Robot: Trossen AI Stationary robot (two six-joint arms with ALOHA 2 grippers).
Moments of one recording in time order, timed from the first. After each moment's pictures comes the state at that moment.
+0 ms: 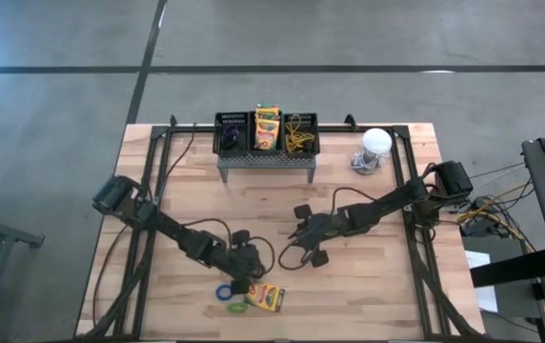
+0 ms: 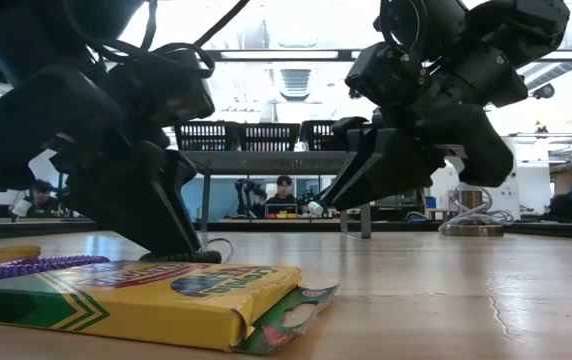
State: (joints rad) left arm -0.47 1.84 0.82 0.07 -0.23 -0.44; right arm 0.20 1.74 0.75 0.29 0.05 -0.21
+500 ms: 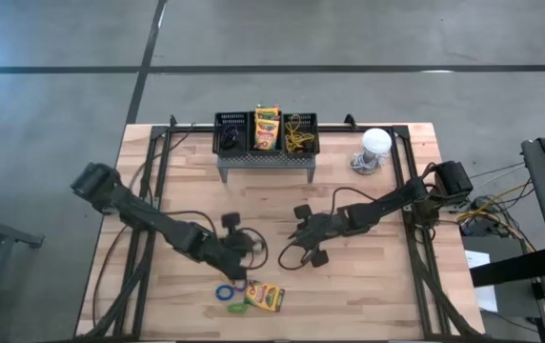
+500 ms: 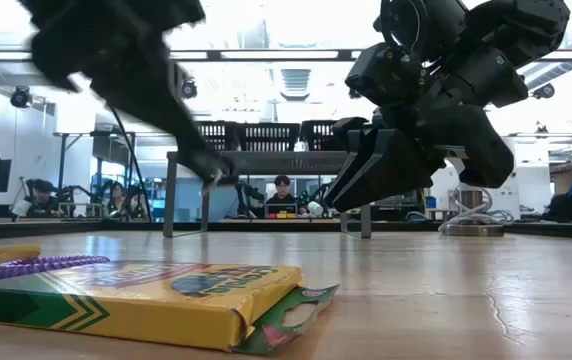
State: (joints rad) left arm -0.47 1.61 0.91 -0.27 -0.53 -0.34; right arm 0.20 1.74 0.75 0.29 0.05 -0.21
